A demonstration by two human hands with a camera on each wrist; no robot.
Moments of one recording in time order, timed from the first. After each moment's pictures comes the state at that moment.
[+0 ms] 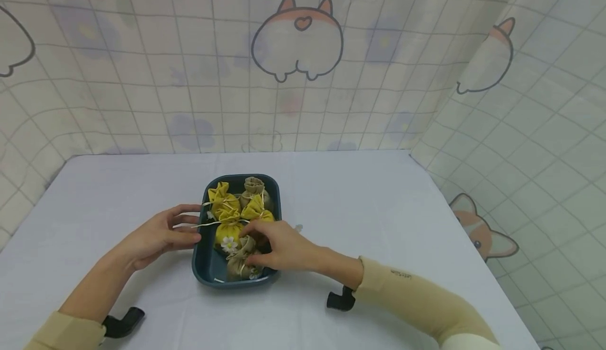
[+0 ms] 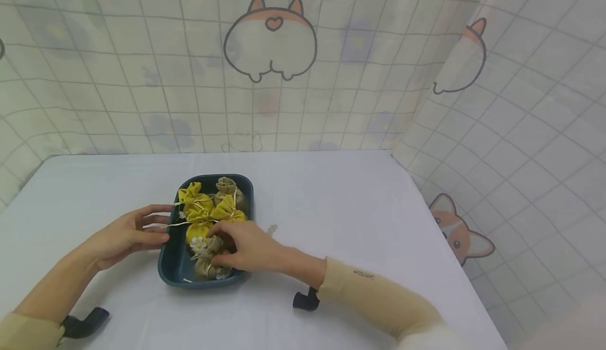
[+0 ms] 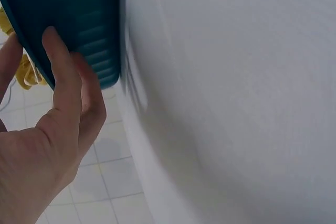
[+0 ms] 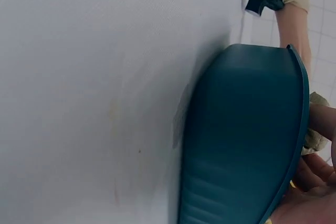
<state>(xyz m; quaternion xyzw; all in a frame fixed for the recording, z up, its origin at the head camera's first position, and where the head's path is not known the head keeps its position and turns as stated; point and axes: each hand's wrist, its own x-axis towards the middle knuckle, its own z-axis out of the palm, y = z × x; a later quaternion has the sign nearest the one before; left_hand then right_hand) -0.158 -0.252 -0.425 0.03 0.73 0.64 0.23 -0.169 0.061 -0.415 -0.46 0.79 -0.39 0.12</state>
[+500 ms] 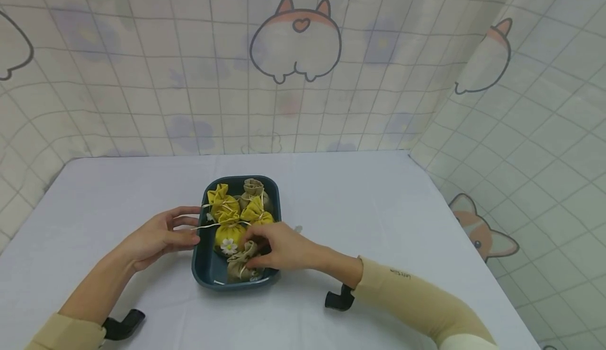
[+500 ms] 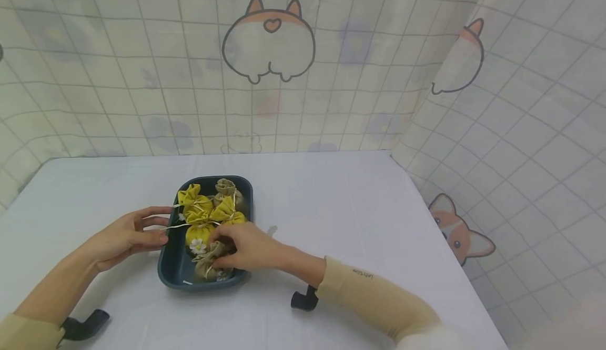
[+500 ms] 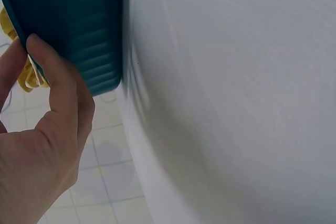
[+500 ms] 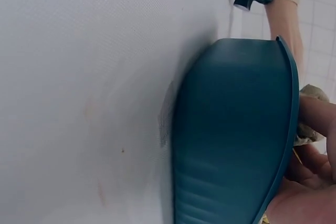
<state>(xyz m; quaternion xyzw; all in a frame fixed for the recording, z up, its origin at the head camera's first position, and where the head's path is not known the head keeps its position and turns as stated) -0.160 -0.251 -0.424 0.02 0.73 0.65 0.23 -0.174 0.061 -0.415 -0.46 0.78 -0.40 0.16</state>
